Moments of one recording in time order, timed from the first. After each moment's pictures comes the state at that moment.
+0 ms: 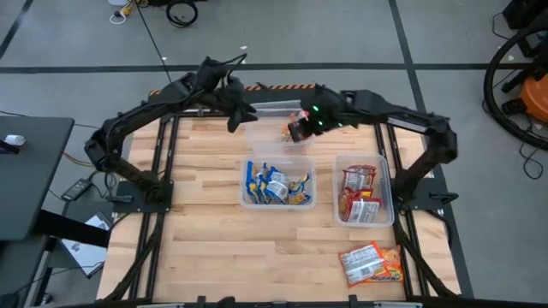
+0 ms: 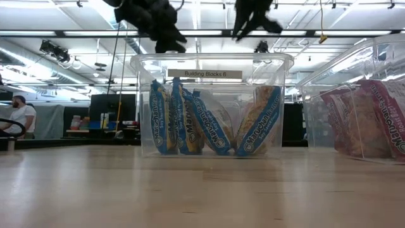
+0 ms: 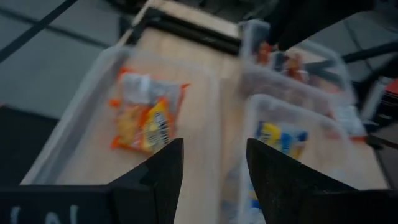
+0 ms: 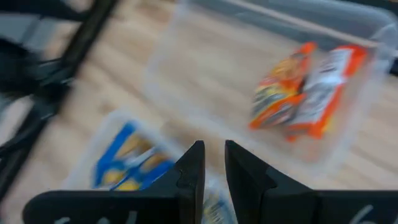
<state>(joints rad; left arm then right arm) 0.68 1.50 1.41 -0.56 0.55 0.11 -0.27 1.58 1.73 -1.04 0.12 0.77</state>
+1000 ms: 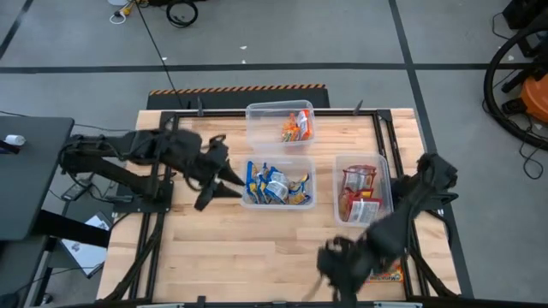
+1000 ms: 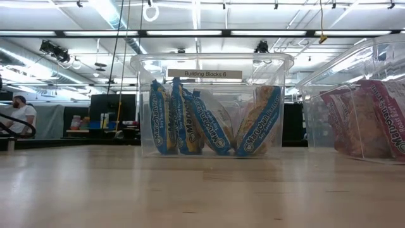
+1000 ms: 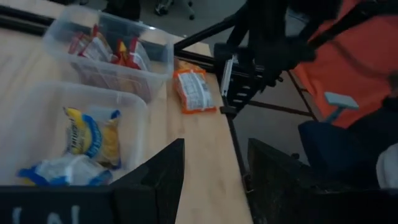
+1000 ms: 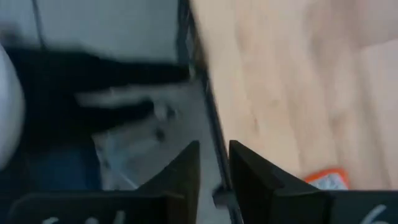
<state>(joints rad) -0.12 1.19 1.41 -0.65 0.19 -0.33 0.75 1.77 1.73 -1.00 0.00 1.04</state>
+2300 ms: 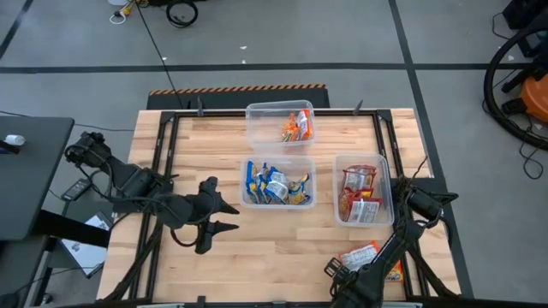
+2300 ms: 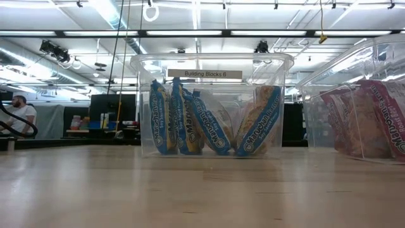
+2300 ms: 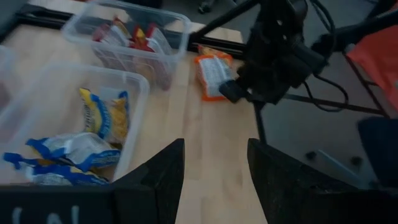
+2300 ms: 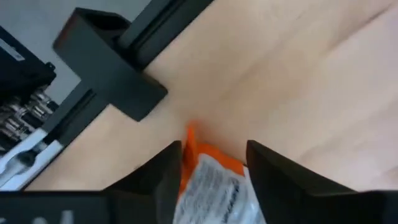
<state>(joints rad) -0.59 1.28 1.41 -0.68 -0.43 -0.50 0.91 2.13 1.55 -1.04 -0.08 0.08</state>
